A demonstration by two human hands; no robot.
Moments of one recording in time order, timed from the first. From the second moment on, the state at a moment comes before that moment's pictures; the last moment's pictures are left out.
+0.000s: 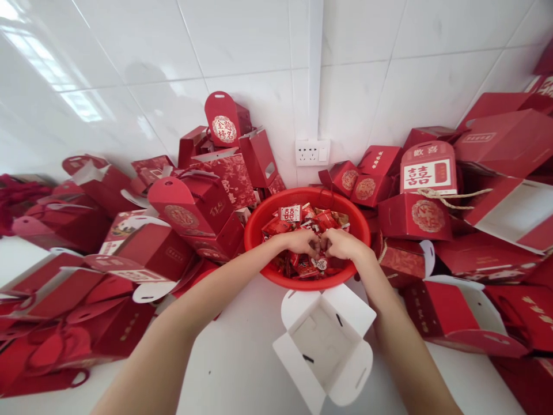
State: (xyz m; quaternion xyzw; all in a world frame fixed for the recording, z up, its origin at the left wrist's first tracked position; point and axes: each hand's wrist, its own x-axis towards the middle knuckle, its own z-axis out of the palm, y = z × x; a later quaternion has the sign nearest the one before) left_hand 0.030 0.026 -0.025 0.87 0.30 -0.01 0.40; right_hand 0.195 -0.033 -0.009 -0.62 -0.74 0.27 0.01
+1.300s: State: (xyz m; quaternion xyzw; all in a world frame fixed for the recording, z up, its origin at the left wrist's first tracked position) left_hand 0.009 0.015 -0.008 0.88 0.25 -0.12 0.38; right_hand 0.199 -0.030 -0.011 -0.66 -0.66 0.24 0.26
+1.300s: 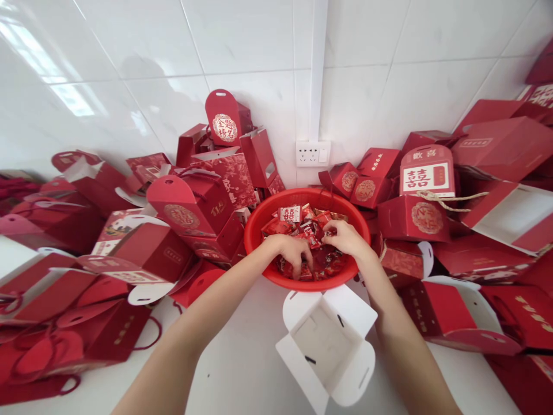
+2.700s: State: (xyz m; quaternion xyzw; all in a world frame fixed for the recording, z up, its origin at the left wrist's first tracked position) left_hand 0.006 0.027 -0.006 0.86 0.37 0.24 0.25; right_hand 0.195 -0.038 -0.010 -0.61 -0.72 0.27 0.18
